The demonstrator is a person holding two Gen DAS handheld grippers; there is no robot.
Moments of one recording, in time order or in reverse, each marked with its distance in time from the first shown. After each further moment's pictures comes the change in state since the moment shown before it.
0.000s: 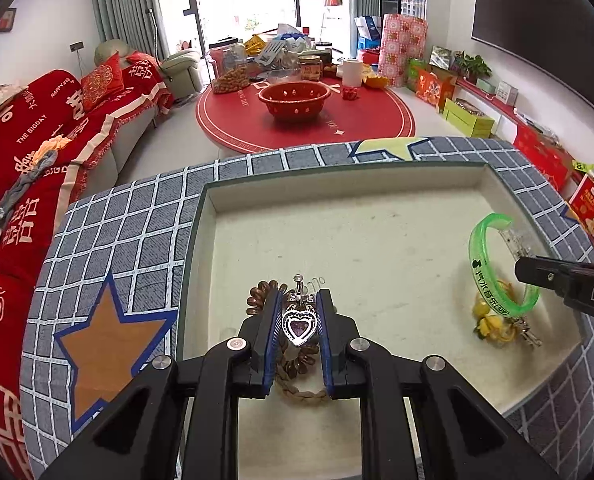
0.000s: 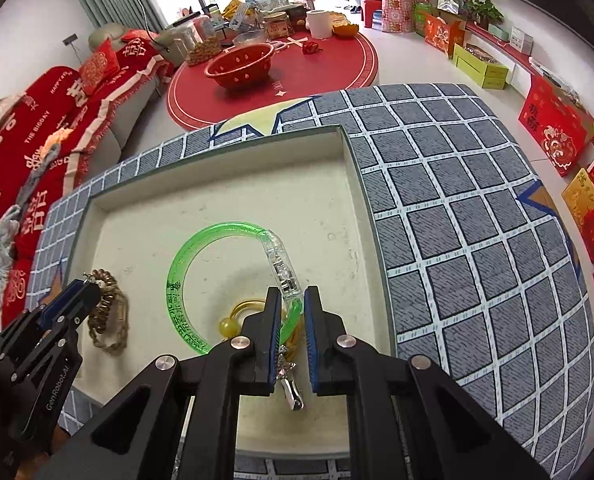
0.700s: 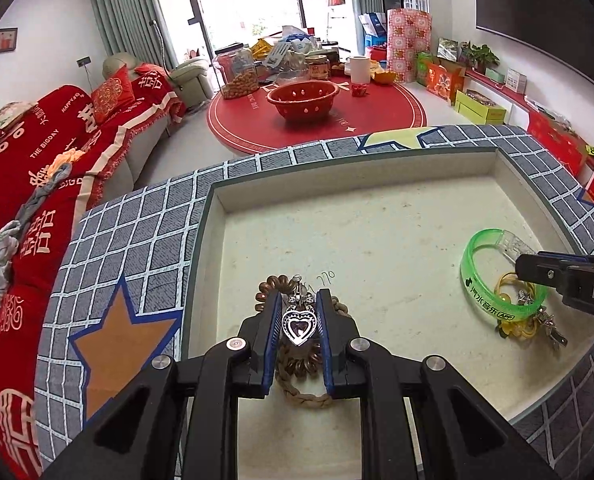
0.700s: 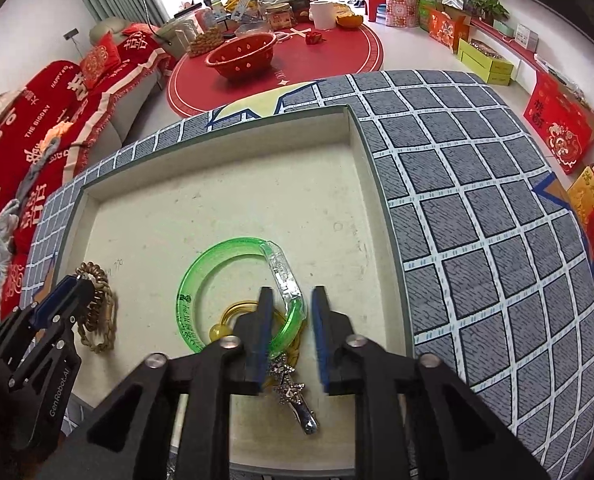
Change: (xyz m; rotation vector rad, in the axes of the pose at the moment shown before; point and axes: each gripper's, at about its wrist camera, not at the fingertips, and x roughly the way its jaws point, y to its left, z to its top) left arm -0.001 -0.008 -0.003 0.040 -0.012 0.077; right arm 0.013 -0.003 -0.006 0.002 0.018 0.022
